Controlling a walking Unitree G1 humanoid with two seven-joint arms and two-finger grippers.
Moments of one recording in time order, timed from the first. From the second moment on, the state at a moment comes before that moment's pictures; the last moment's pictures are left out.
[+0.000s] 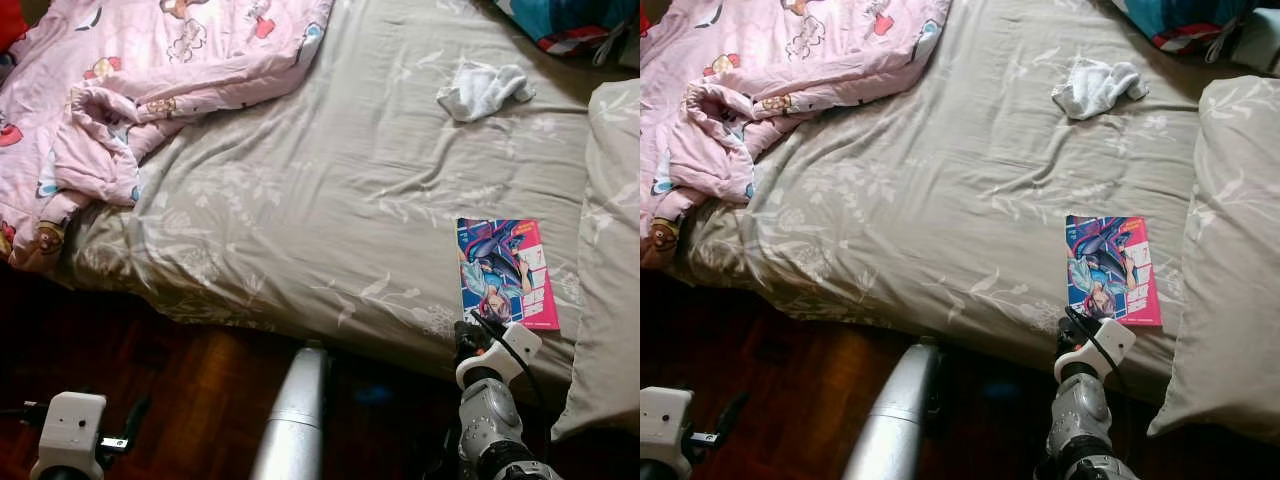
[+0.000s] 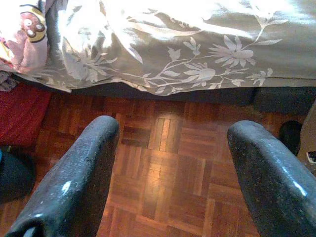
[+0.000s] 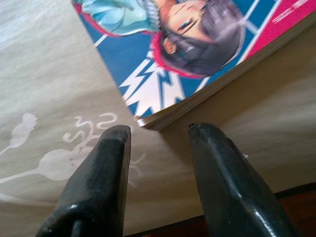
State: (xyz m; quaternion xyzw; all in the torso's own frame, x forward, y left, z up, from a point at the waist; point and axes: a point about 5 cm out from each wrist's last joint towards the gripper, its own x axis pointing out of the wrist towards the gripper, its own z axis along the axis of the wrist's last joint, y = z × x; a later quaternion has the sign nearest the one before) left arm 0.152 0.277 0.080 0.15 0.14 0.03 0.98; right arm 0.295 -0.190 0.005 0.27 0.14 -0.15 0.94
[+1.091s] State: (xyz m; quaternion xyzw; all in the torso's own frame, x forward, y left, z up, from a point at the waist) left arm 0.136 0.275 0.081 0.15 0.16 0.03 0.97; right arm 0.319 -0.184 0.028 0.30 0.11 -0.11 0.94
